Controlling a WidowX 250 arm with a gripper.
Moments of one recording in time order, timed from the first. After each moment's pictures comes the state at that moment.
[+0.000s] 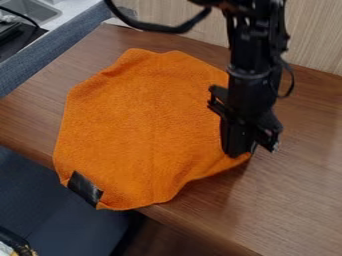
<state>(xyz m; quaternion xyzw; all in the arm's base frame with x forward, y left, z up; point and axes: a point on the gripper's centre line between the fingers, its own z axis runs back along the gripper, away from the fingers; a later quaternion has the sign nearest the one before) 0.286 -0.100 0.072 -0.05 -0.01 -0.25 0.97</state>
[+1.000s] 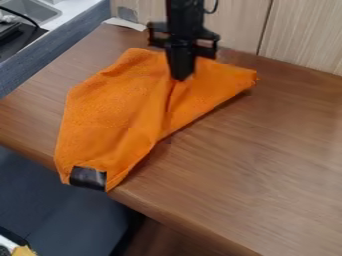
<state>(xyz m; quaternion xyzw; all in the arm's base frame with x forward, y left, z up) 0.364 0.024 0.079 -0.03 -0.02 -0.01 1.00</state>
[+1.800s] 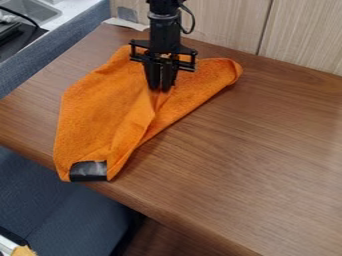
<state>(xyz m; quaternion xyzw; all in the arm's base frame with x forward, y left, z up) 0.372 0.057 0.046 -0.01 0.04 0.05 1.00</state>
